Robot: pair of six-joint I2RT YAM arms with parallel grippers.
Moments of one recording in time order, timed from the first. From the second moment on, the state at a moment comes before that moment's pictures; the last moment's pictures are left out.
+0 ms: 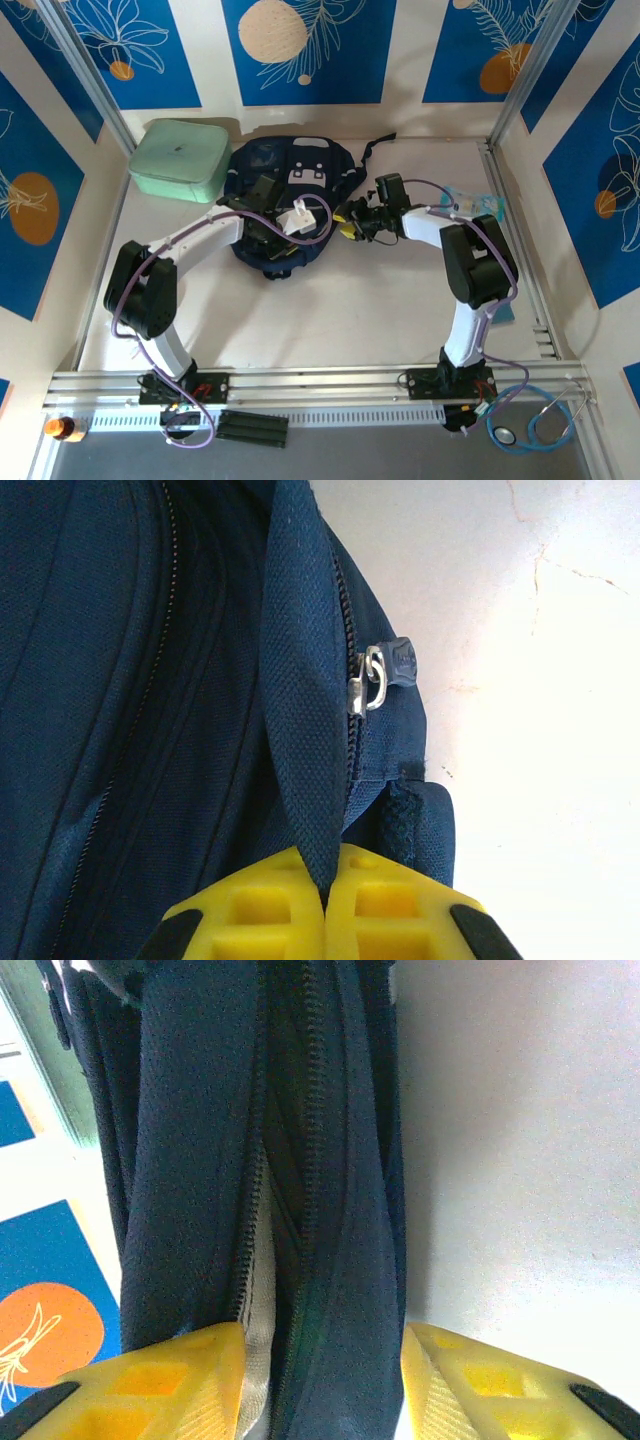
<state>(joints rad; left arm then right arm) -0.55 1.72 1.29 -0.71 0.27 0.54 0.32 1.89 1.11 -0.04 -0.65 1.13</state>
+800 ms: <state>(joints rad) -0.55 1.72 1.28 -0.70 0.26 0.52 0.36 2.01 1.31 -0.30 -0.62 1.08</state>
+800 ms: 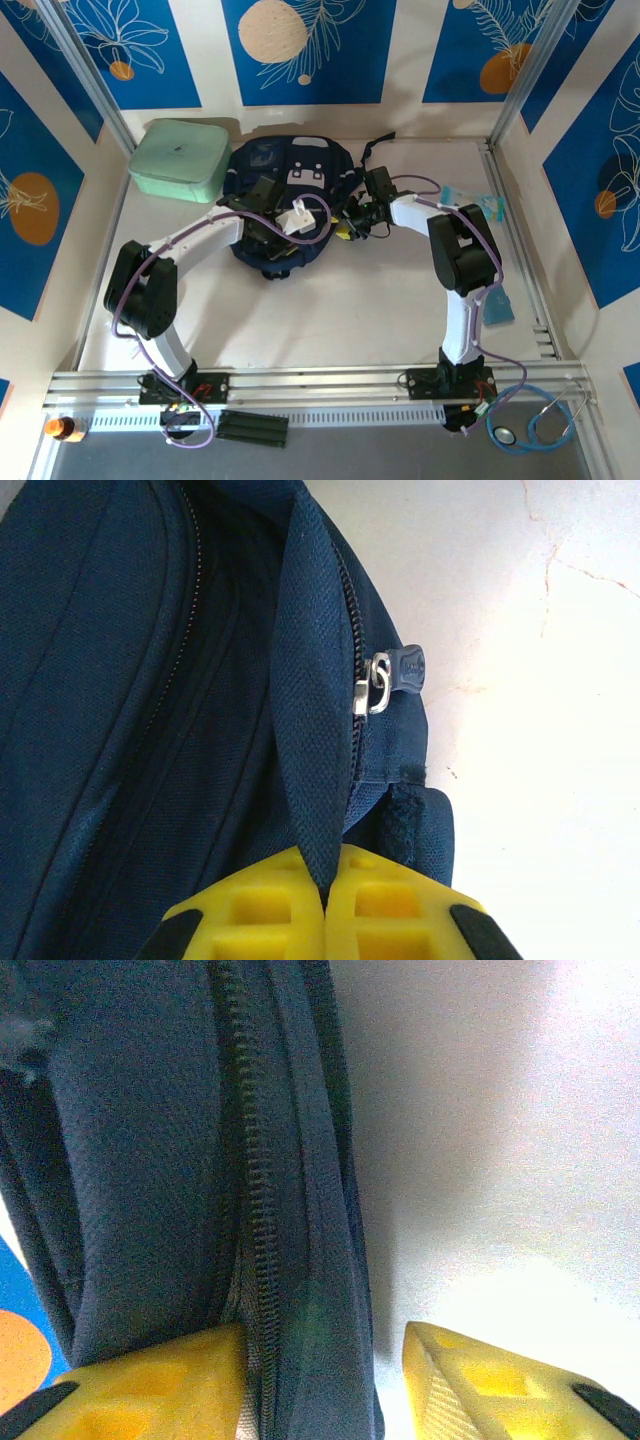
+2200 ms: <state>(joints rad) -0.56 1.73 1.27 -0.69 0.24 0.49 0.38 1.68 1.06 -0.40 -0.65 1.01</state>
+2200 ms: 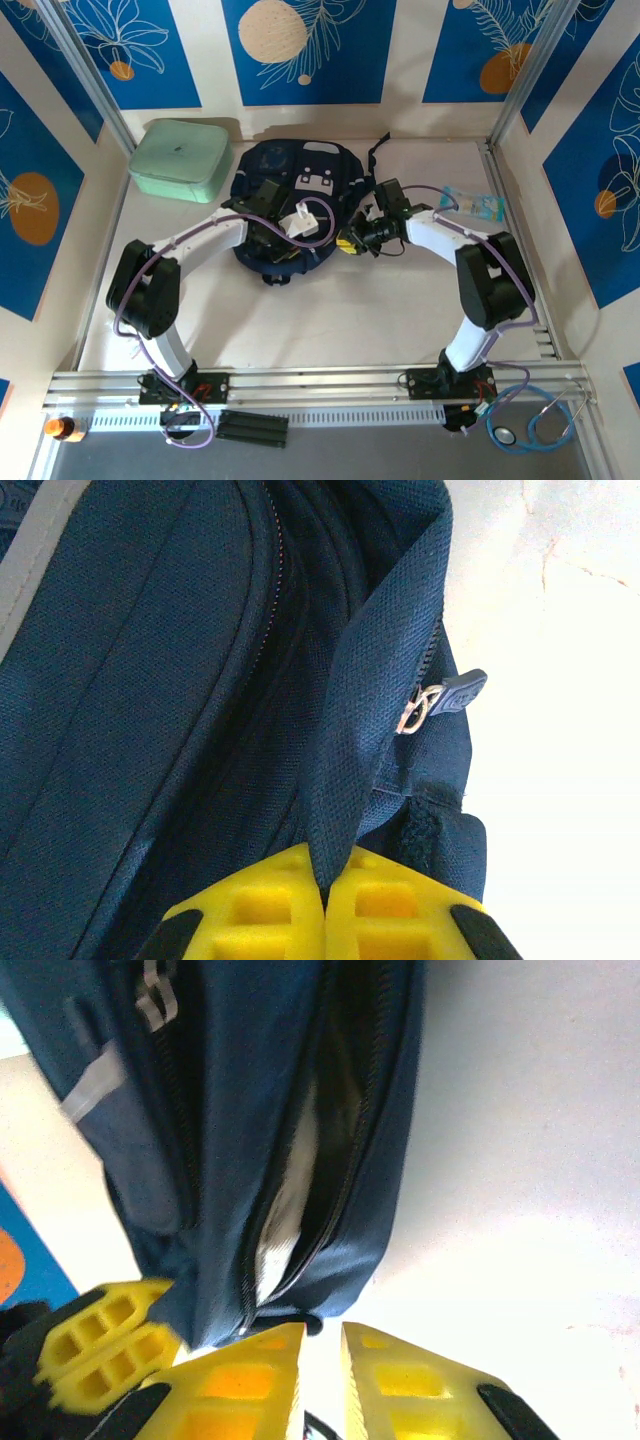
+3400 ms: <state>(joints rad) -0.58 1.73 1.22 -0.60 0.26 0.39 0.43 1.82 1.02 0.04 -0.61 1.18</state>
